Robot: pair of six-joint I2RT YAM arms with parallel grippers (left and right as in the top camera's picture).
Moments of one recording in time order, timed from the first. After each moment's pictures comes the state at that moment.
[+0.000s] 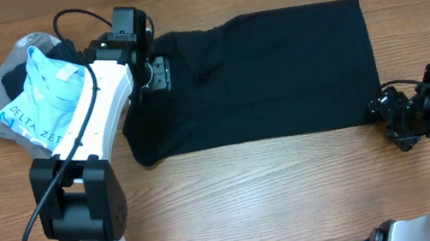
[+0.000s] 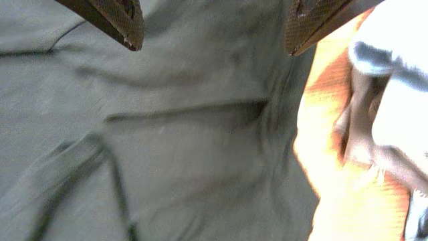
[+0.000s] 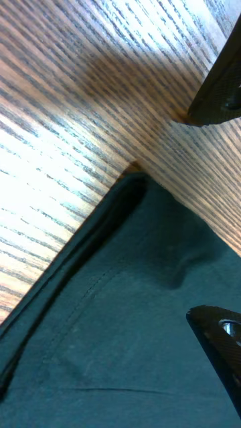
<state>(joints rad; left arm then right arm) -0.21 1.98 1.67 -0.96 -0.04 -0.17 -0.46 1.60 0.82 -0.54 -0.27 0.59</state>
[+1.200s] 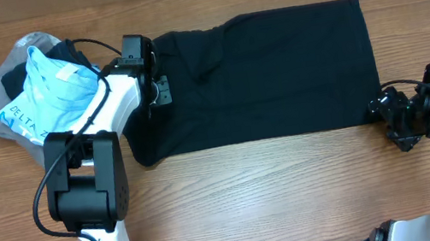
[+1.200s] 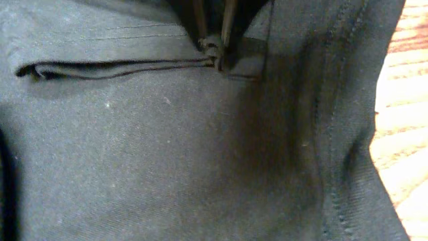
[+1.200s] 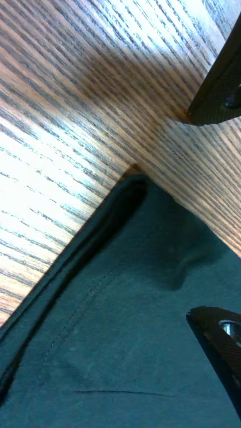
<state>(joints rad) -0.18 2.09 1.46 -0.65 0.03 -0.26 -0.46 1.60 0.82 -0.54 -0.26 0.59</state>
